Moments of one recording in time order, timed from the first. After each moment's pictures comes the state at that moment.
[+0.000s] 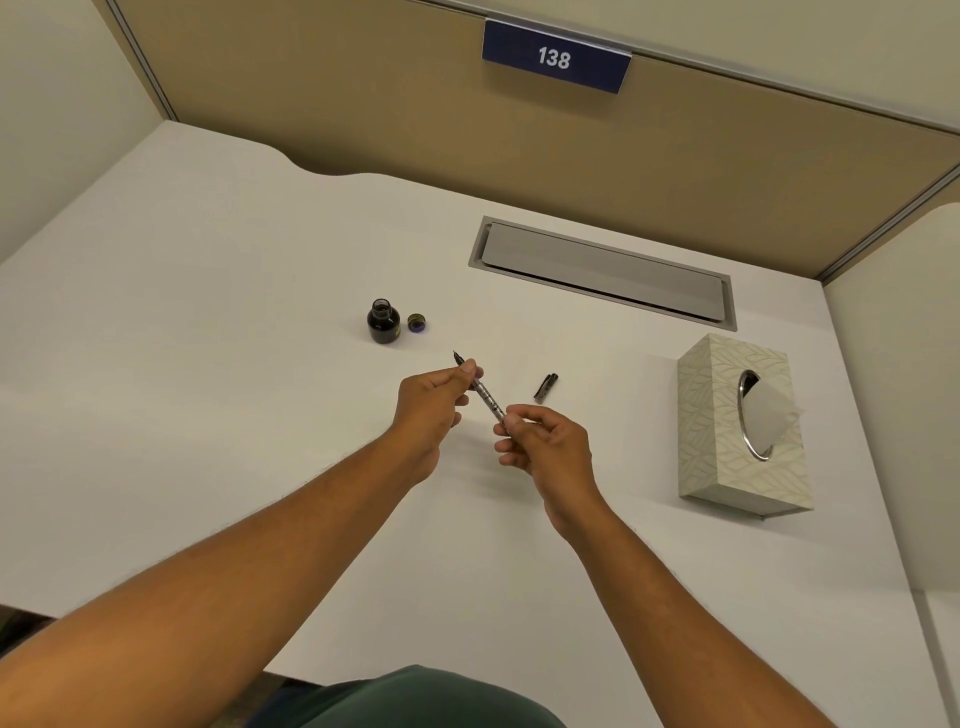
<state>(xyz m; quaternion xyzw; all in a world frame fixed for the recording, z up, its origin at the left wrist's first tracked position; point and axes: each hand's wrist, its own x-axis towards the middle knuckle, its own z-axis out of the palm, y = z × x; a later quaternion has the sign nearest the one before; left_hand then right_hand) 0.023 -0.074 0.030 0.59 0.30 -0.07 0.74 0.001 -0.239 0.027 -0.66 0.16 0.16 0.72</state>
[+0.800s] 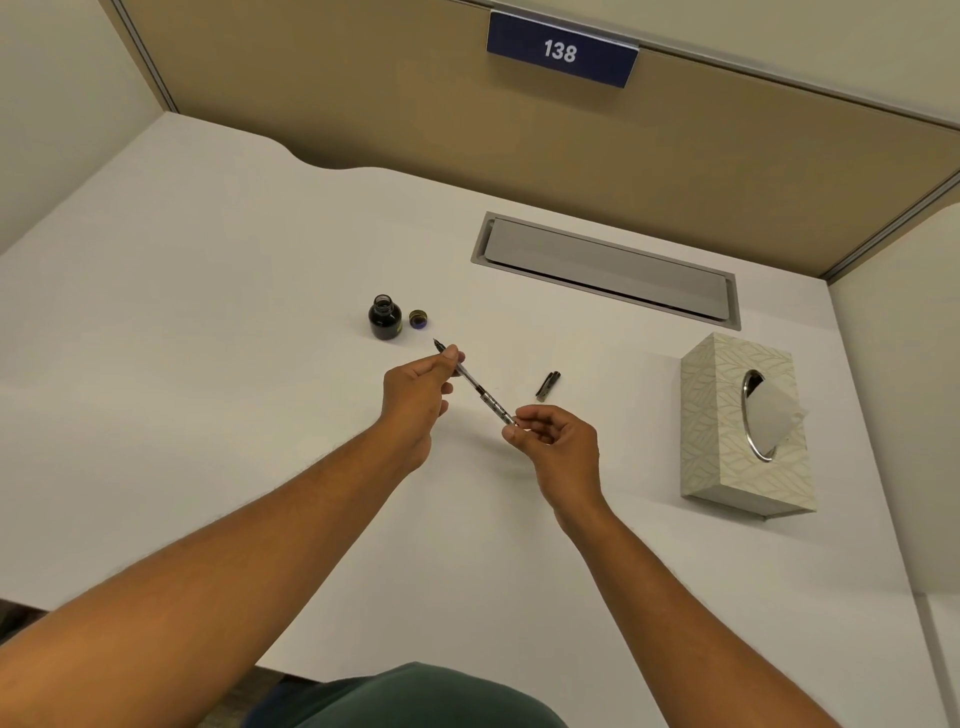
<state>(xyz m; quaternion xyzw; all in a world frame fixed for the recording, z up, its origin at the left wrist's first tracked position) 0.033 -0.063 0.028 0.56 0.35 -0.03 0.75 0.006 -0.247 0.010 -0.75 0.12 0.10 0.64</state>
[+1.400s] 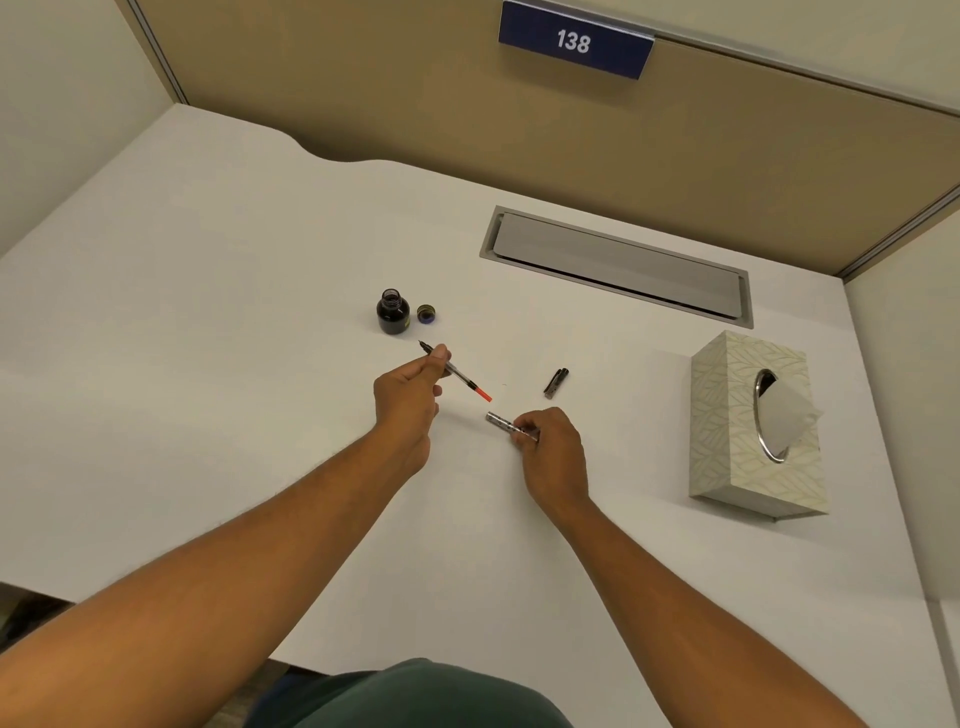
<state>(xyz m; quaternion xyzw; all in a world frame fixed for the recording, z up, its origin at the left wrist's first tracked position) 0.027 -0.054 0.017 0.53 0.41 0.01 0.74 0.018 -0.242 -0.042 -0.92 0.01 0.07 0.38</state>
